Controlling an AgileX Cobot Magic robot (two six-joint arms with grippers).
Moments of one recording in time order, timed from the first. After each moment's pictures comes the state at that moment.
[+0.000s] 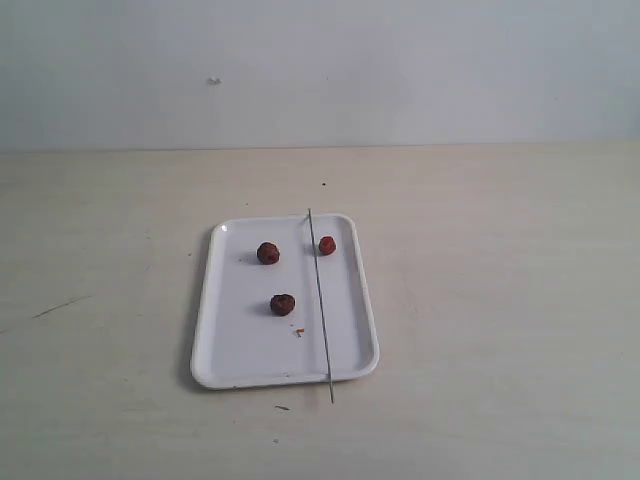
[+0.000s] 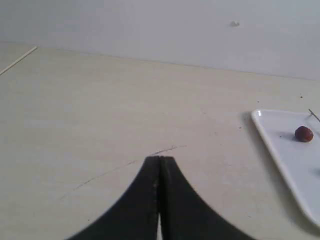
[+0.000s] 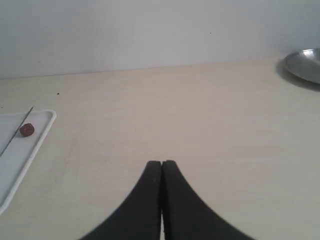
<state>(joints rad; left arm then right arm) 0.00 0.01 0.00 -0.01 0.33 -0.09 -0.08 0.14 0.00 -0.02 0.22 0.11</state>
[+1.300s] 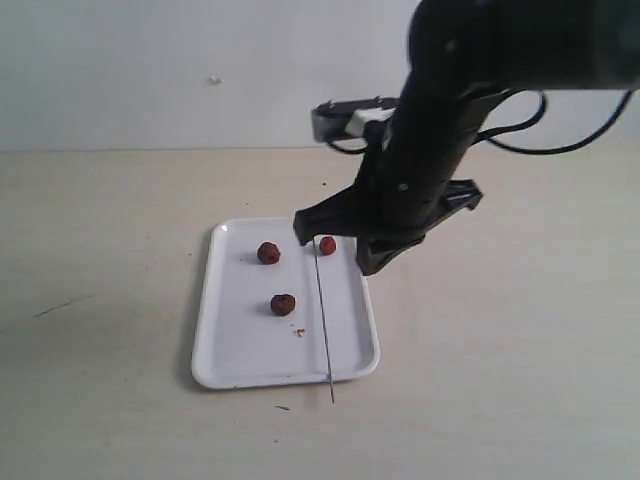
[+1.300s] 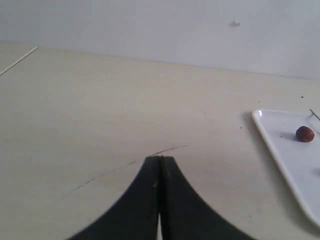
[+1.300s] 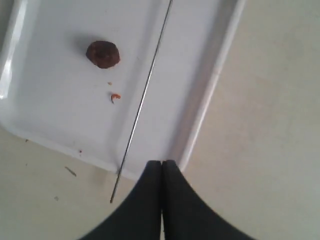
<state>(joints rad) 0.00 0.01 0.00 -0.01 0.33 -0.09 0.45 1.86 -1.38 0.09 0.94 0.19</state>
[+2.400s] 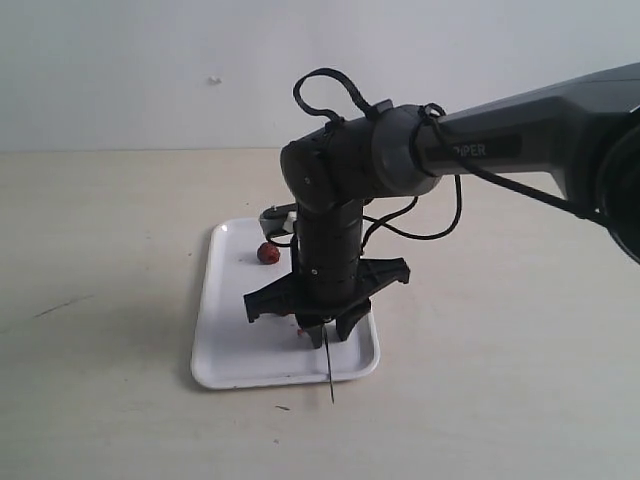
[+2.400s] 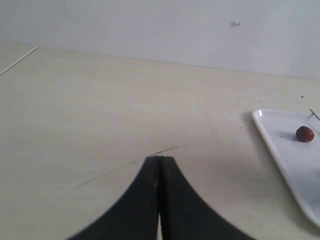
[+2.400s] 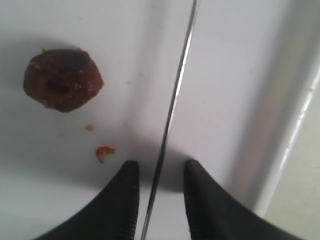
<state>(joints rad) 0.00 0.01 0.00 -0.01 0.33 -0.09 0.56 2.24 -1.59 -0.02 0.97 0.45</state>
